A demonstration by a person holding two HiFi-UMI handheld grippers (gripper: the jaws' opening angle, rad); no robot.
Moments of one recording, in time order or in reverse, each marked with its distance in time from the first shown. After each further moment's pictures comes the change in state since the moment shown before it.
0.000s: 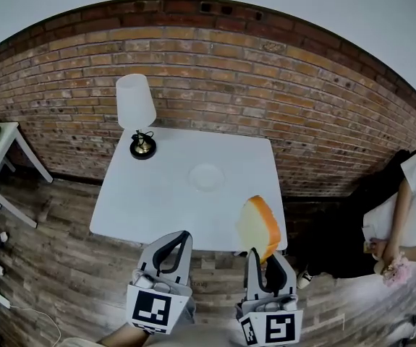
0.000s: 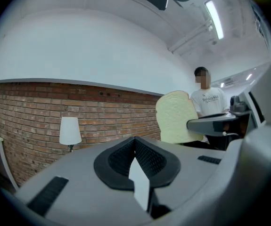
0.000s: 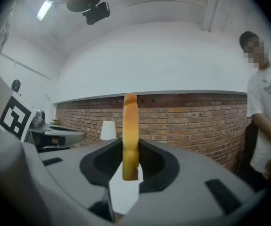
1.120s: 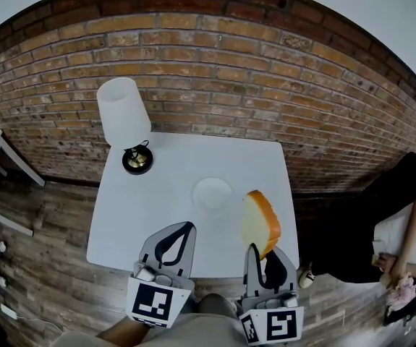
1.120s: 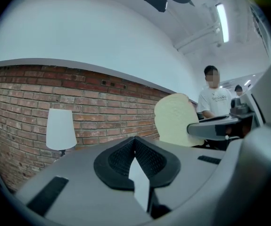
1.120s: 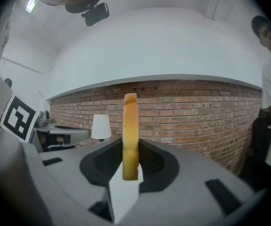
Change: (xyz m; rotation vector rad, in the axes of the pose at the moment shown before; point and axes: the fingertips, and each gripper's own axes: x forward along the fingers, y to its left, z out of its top) left arm 0.132 0.100 -0.009 -0.039 0.035 -0.061; right arm 0.158 -0.001 -0.014 0.023 0.079 -0.013
